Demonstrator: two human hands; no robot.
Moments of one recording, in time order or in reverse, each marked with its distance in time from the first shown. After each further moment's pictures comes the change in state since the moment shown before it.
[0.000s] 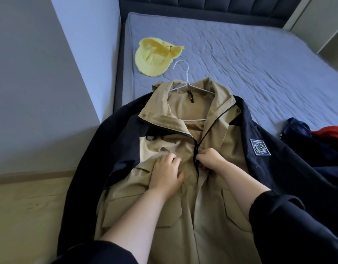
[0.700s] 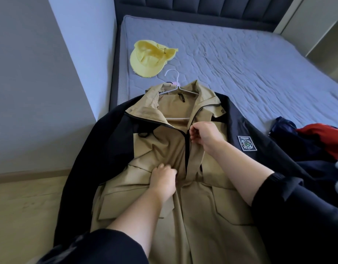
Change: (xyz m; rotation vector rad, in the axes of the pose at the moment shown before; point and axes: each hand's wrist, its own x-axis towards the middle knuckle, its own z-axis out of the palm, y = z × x) left_hand -0.011 0.016 0.011 0.223 -0.274 -0.071; right_hand -0.033 -0.060 -0.035 0.743 0.116 -0.133
